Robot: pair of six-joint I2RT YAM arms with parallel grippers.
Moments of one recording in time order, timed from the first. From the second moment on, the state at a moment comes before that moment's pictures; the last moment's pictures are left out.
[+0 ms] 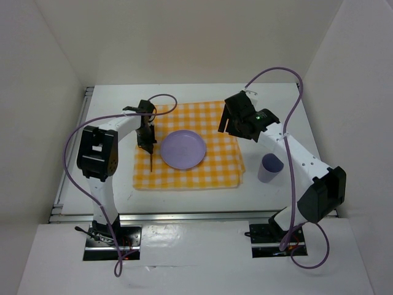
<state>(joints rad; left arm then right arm) -0.20 2.02 1.47 -0.83 0.02 -0.37 0.54 1.48 1.41 -0.82 0.35 0.69</state>
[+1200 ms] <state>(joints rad) -0.06 1.87 1.57 -0.89 -0.06 -0.35 0.53 1.47 1.41 -0.82 0.35 0.69</state>
